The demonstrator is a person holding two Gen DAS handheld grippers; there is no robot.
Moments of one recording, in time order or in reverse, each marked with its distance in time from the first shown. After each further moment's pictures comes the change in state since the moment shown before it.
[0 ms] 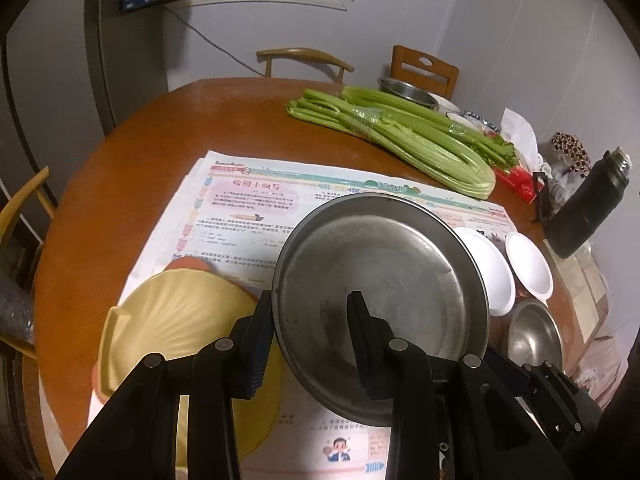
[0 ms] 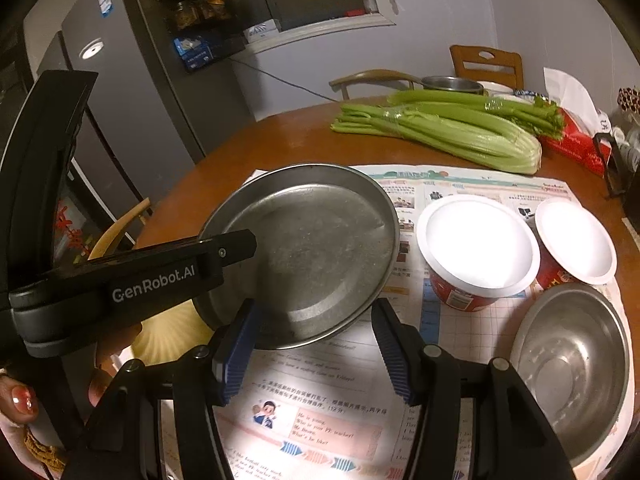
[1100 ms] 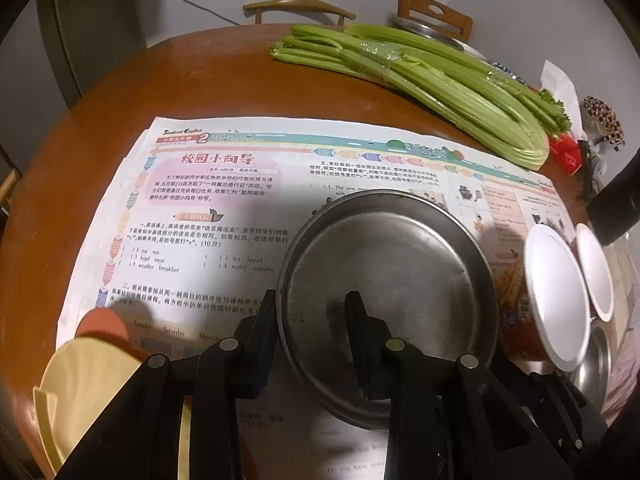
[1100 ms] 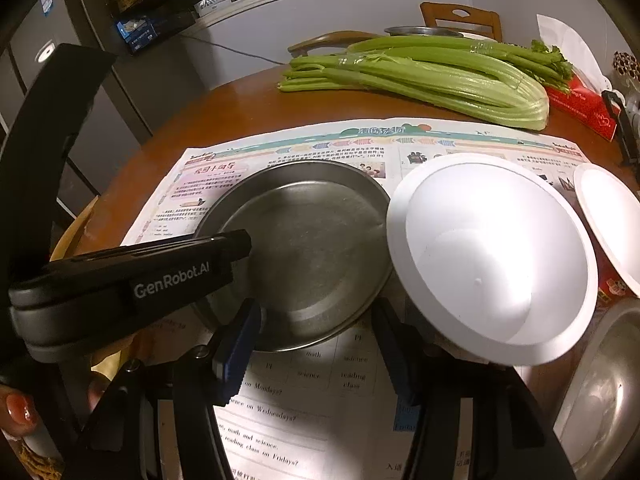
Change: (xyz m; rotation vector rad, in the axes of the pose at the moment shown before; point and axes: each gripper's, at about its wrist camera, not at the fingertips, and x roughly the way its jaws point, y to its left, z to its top) left arm 0.124 -0.013 0.031 0.040 0.174 0.027; right arm 0.087 -0.042 0.011 0.093 0.124 -0.089
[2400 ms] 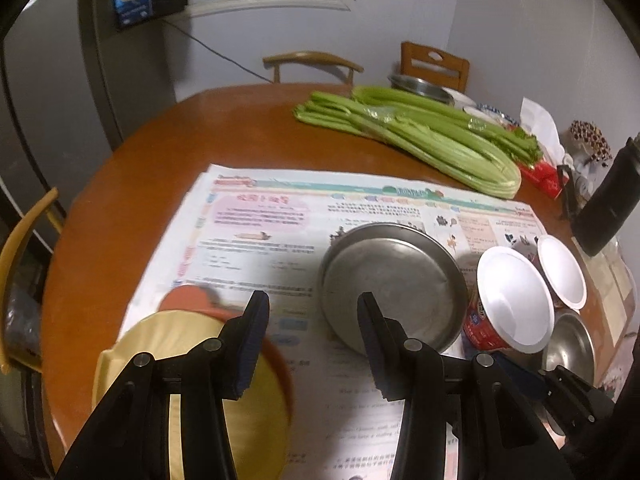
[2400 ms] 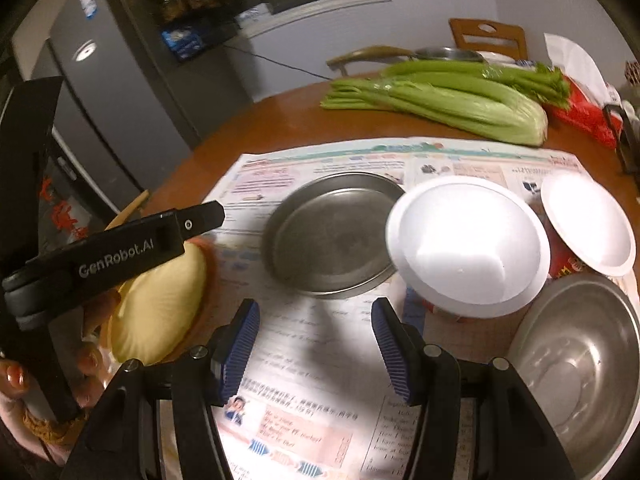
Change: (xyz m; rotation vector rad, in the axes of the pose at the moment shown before) left arm -0.079 0.002 -0.029 -0.001 -0.176 0.063; right arm -0.061 -0.003 -0.019 -0.046 -0.039 0.129
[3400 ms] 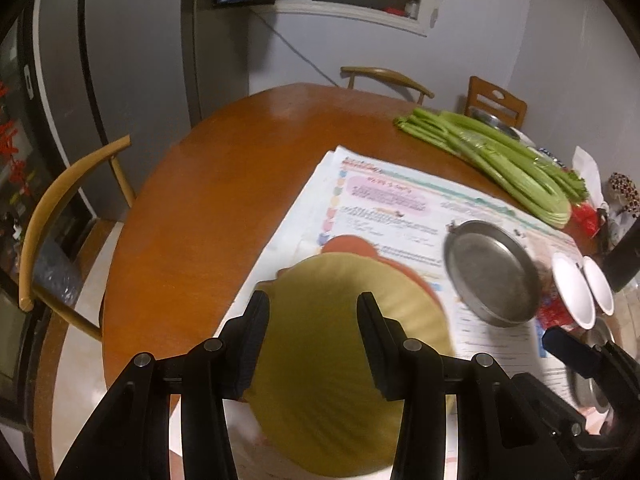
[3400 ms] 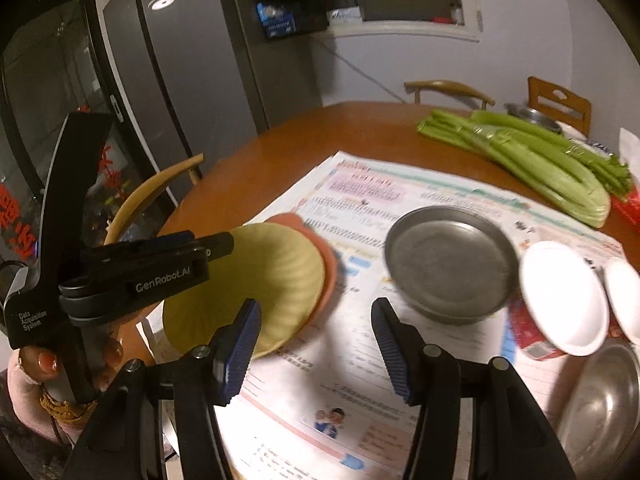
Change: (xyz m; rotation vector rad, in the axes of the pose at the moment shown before) left arm -0.044 0.106 -0.059 -0.182 -0.079 0.116; right arm -0.003 0.097 -0.013 -0.288 -0.050 0.062
